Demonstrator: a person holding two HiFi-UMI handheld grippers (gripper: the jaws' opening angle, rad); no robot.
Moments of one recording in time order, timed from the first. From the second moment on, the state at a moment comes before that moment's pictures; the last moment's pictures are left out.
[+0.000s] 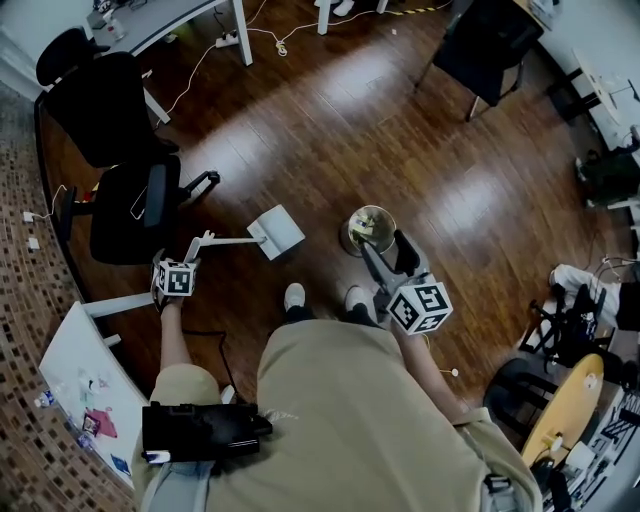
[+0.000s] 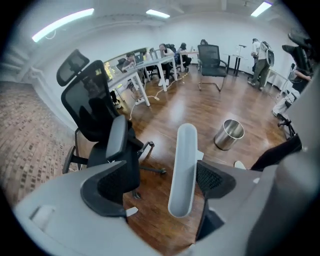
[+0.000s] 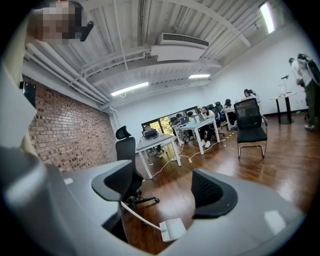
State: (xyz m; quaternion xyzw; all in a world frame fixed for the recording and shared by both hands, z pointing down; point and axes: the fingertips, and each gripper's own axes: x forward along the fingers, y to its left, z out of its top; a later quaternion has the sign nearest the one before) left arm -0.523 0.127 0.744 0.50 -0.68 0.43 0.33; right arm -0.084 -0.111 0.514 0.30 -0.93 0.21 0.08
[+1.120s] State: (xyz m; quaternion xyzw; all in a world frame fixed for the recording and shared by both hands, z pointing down) left arm -0.215 -0.133 0.398 0.70 -0.71 0.01 0.04; right arm -0.022 -0.180 0.389 0.40 -0.92 0.02 -0.03
